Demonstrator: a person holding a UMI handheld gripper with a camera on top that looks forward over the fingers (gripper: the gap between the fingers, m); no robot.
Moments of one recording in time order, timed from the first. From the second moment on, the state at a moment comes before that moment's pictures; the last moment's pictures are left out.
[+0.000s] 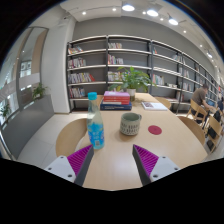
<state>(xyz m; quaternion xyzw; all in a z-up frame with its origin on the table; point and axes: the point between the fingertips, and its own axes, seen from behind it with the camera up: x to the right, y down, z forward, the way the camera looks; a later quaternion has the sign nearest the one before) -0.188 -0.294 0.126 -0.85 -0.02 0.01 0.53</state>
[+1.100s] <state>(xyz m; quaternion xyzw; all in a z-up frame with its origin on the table) -0.277 -0.105 0.110 -0.78 -0.02 0.05 0.63</state>
